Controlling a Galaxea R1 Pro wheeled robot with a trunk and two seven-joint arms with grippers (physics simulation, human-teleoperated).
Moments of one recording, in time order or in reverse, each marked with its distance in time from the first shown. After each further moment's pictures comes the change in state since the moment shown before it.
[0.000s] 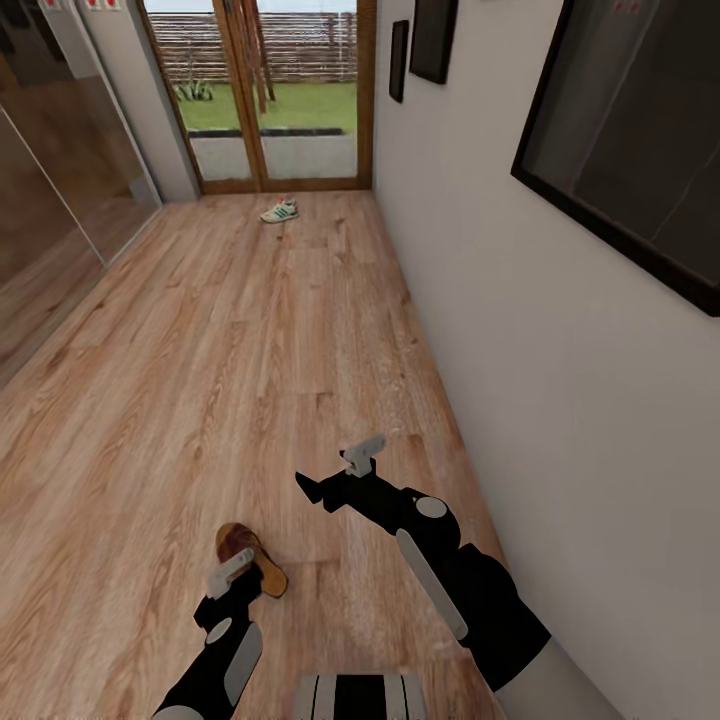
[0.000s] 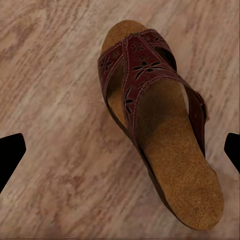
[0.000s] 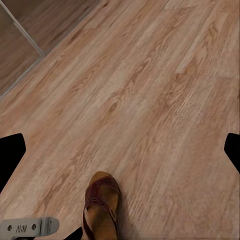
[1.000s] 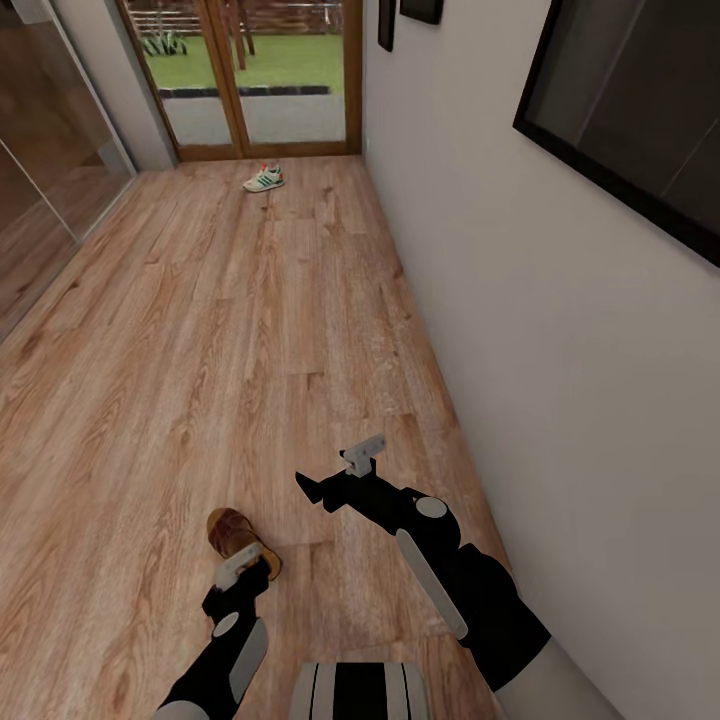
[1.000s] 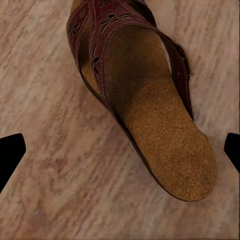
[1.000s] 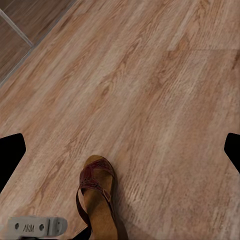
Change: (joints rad) left arm -0.008 0.000 -0.063 -0.003 0.001 0.002 -0.003; right arm 0.000 0.000 0.000 0.000 0.000 0.000 0.000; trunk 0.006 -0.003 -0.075
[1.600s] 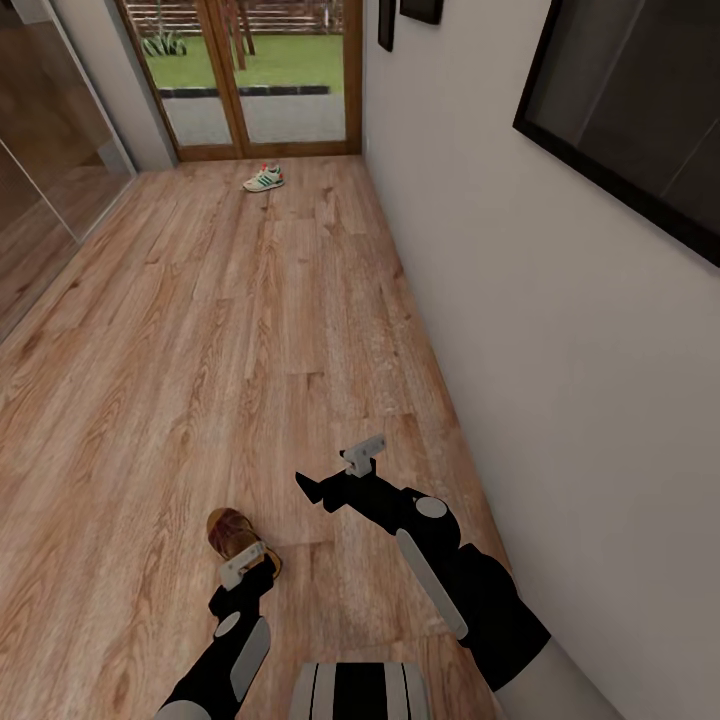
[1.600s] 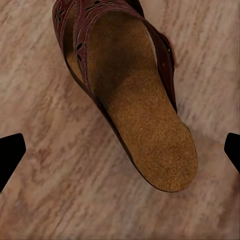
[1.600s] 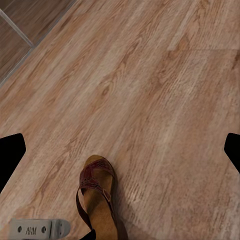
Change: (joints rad) left arm 0.000 0.000 -0.032 0.002 0.075 0.002 -0.025; right arm 0.000 0.000 0.000 0.000 0.000 0.000 0.000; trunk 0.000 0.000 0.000
